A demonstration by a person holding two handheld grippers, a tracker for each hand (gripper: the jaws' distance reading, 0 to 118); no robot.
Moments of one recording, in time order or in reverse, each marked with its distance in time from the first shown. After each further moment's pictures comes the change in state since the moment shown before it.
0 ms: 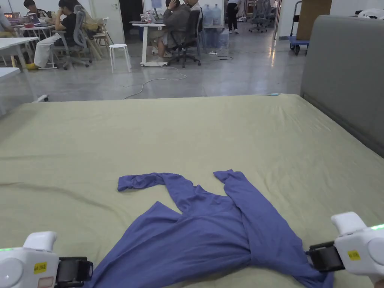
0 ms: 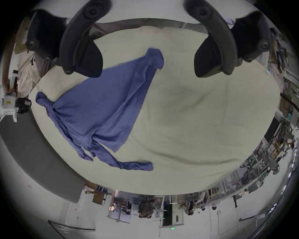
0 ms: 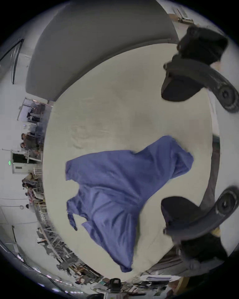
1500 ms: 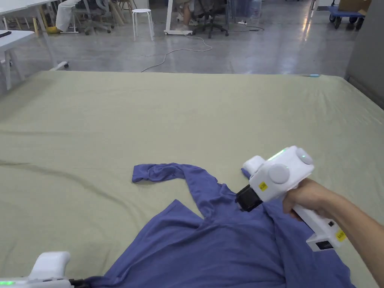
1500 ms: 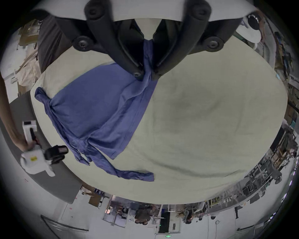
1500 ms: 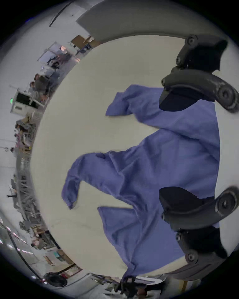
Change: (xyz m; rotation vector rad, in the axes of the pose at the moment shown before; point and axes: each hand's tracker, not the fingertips) left arm -0.001 -0.003 -0.044 -0.066 -0.024 0.048; right arm -0.153 0.257 -0.190 -0.094 0.206 0.511
